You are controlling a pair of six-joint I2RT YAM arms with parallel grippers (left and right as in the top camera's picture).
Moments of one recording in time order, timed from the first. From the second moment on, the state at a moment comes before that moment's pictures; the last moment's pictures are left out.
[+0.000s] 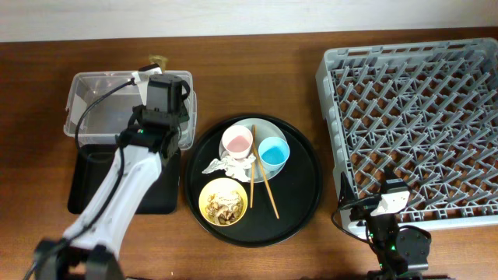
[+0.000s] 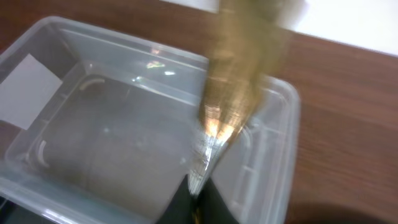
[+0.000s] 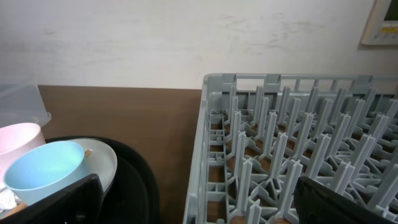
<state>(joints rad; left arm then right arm) -0.22 1.56 1.14 -0.33 -0.44 -0.38 0.02 0.01 0.01 -0.07 -0.10 0.02</state>
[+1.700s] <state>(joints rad) -0.88 1.59 1.05 -0.92 -0.07 -0.58 0.02 0.01 0.01 -0.07 -0.10 0.02</state>
